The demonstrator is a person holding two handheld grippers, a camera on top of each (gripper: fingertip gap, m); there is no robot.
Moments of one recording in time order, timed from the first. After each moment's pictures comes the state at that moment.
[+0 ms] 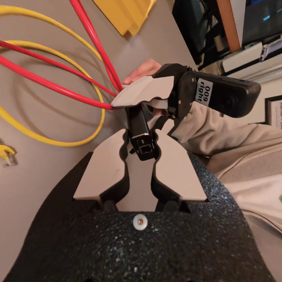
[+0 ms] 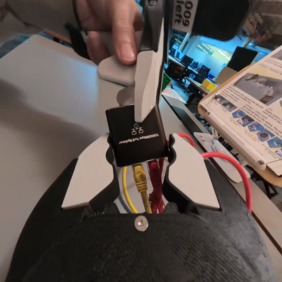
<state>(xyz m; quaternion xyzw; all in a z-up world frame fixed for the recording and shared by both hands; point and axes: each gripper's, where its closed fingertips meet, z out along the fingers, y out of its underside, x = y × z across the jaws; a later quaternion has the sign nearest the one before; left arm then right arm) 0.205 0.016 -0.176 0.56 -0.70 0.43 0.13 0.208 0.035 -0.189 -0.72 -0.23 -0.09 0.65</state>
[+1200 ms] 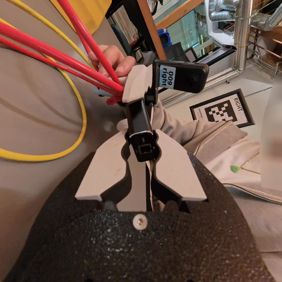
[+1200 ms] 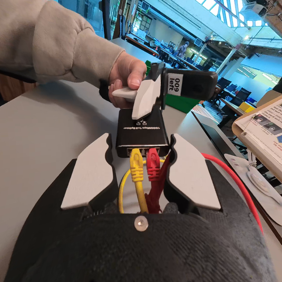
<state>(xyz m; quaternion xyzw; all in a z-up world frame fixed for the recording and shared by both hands) 0.181 0.008 -0.196 0.48 -0.60 0.60 0.26 0.182 0.023 -0.199 -0.68 -0.32 0.01 0.66</state>
